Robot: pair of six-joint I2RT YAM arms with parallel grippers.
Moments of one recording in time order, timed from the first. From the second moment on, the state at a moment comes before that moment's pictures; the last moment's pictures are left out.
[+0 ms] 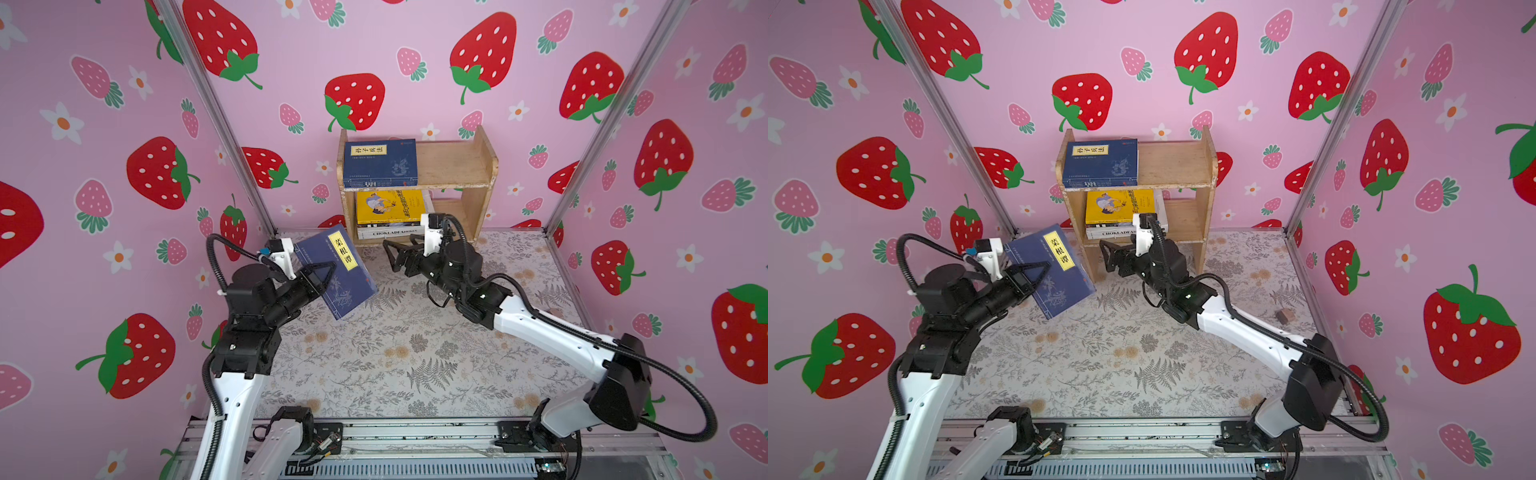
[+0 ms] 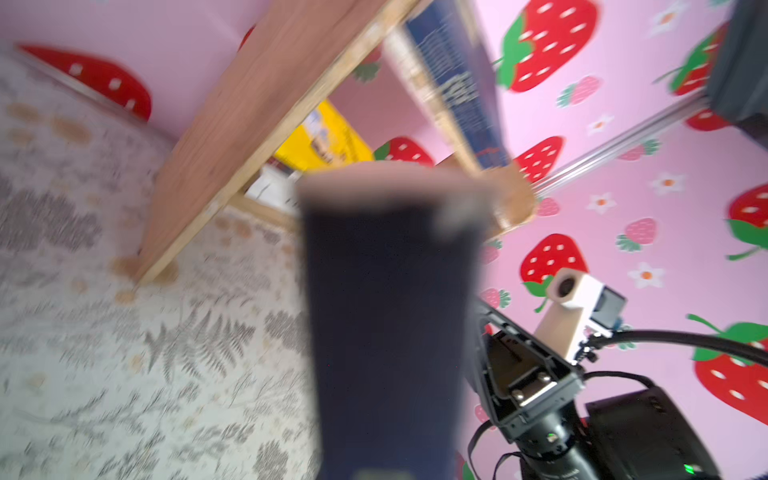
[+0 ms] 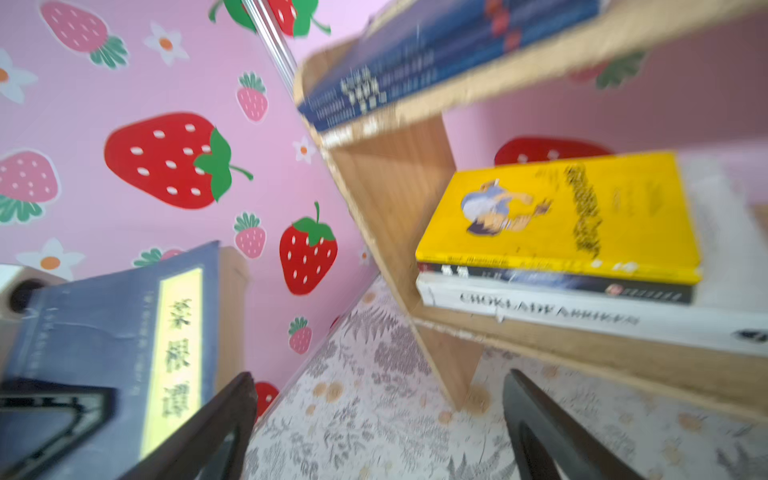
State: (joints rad) left arm -0.04 0.82 1.14 -0.45 0.52 -0.77; right arm 0.94 1.46 1.30 0.20 0.16 0.40
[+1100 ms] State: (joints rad) left arm -0.31 1.32 1.53 0.30 0.28 -0.96; right arm 0.87 1.75 1.56 0.75 -0.45 0.91
